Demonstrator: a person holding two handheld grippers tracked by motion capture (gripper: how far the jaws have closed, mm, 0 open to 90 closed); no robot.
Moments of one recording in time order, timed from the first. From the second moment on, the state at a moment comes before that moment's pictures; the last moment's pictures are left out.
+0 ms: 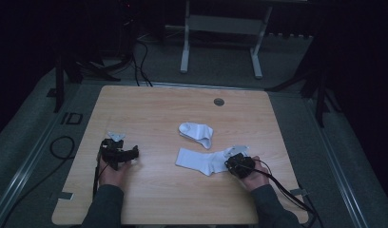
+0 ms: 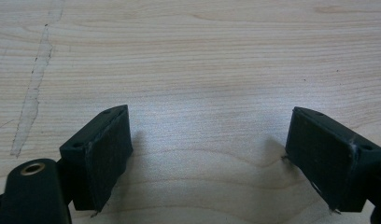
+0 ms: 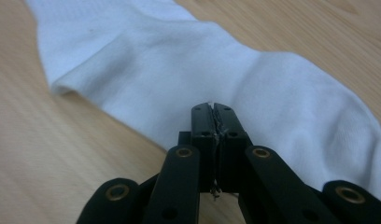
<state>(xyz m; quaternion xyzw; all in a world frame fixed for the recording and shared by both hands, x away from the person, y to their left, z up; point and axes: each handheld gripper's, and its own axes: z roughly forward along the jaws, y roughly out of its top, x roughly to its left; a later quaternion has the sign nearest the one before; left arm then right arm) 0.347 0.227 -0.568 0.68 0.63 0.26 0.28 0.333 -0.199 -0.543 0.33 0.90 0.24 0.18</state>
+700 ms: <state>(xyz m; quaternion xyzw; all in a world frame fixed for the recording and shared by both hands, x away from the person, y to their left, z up) 0.347 0.227 -0.568 0.68 0.63 0.26 0.28 0.329 -0.137 -0.544 0.26 0.92 0.28 0.12</state>
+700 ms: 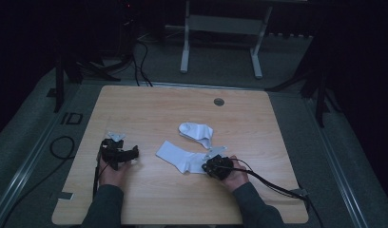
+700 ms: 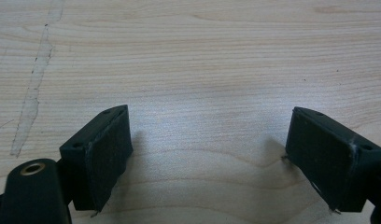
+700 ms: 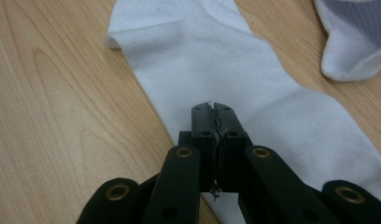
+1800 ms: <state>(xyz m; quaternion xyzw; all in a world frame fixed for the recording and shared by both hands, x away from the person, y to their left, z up) 0.347 0.227 -0.568 0.68 0.63 0.26 0.28 0.417 -0.137 -0.507 0.34 0.87 0.31 0.19</state>
